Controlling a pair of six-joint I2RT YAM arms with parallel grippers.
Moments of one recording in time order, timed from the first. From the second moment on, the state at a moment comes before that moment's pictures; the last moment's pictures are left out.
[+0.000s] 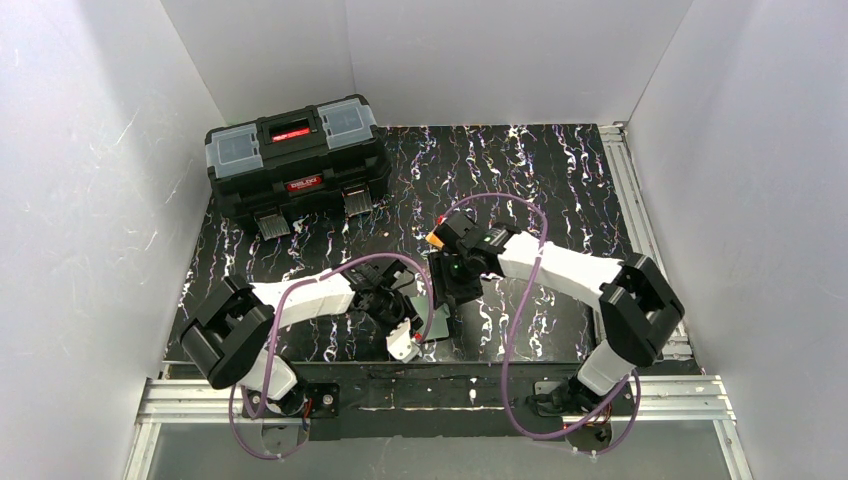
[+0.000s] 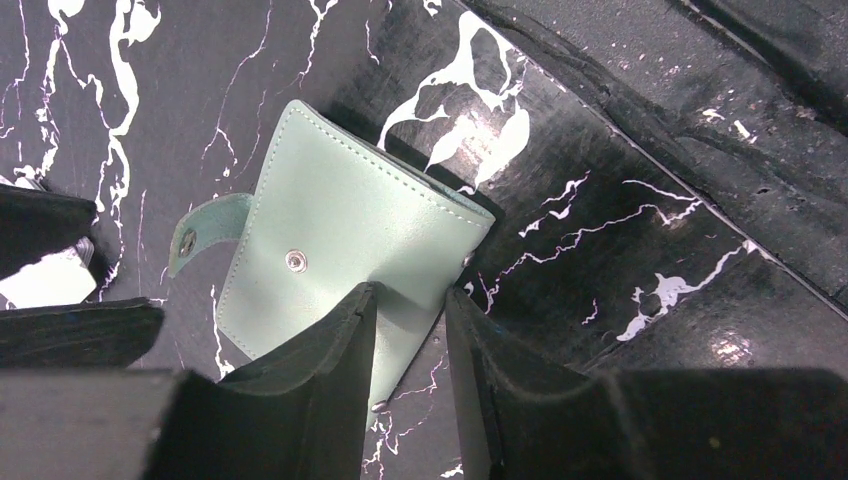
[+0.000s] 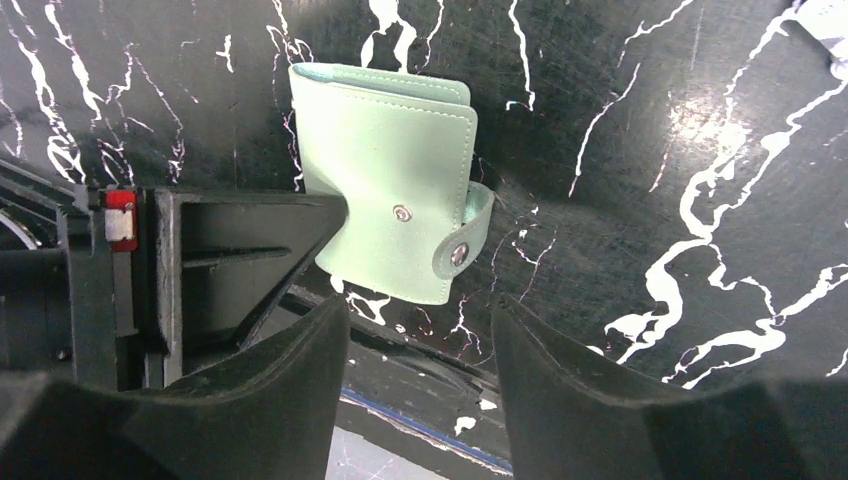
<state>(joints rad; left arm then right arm) -0.80 1.47 0.71 -0.48 0.62 1.73 0.87 1.59 1.12 -0.70 -0.16 0.65</state>
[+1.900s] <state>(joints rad) -0.80 1.45 0.68 -0.44 0.62 1.72 0.90 1.69 1.17 -0.77 -0.09 0.63</state>
